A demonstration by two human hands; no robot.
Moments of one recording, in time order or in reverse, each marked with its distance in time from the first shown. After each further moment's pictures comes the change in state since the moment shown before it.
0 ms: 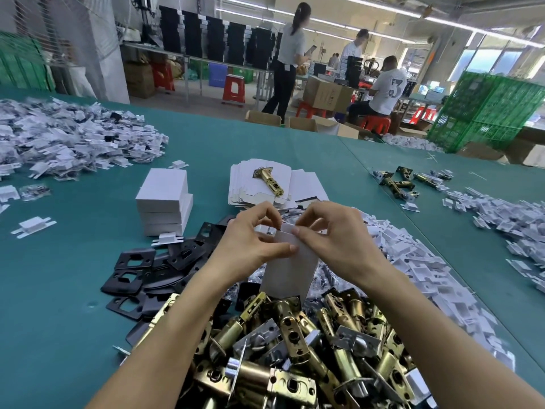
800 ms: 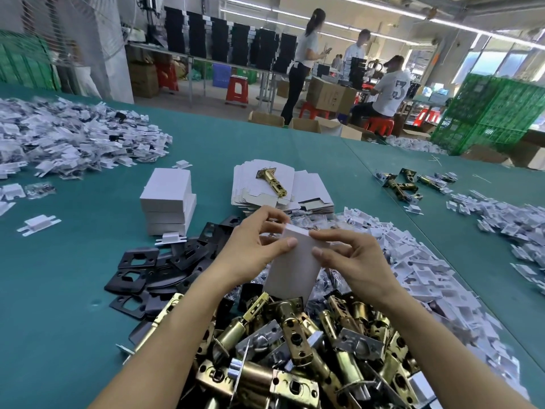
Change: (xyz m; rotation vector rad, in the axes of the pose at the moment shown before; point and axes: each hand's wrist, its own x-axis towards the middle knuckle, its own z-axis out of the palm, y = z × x) left_hand 0.003 -0.015 0.001 -0.003 -0.033 -0.031; right_hand -0.031 0.032 0.005 0.595 -0.043 0.232
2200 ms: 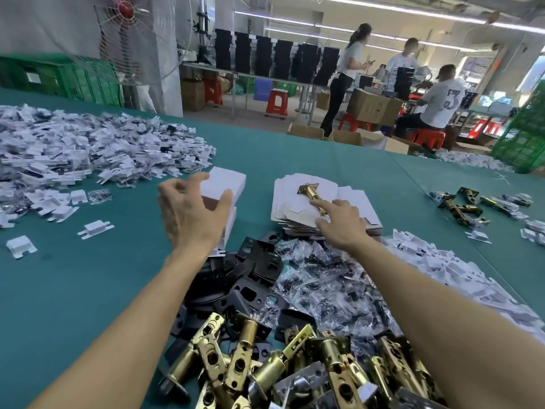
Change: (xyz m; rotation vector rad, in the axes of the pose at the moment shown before) left_hand 0.035 -0.034 -0.123 0.780 0.958 -0.058; right_hand 0.164 0.041 0.053 -0.936 -0.083 0.124
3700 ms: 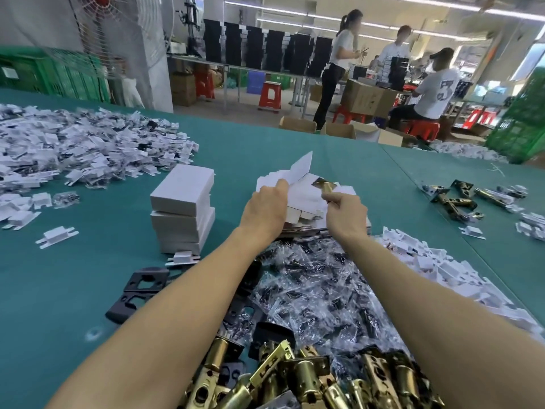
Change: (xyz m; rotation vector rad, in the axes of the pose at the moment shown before) left_hand -0.015 0.100 0.100 0.180 -0.454 0.456; right_hand 0.026 0.027 0.000 0.433 0.328 0.202
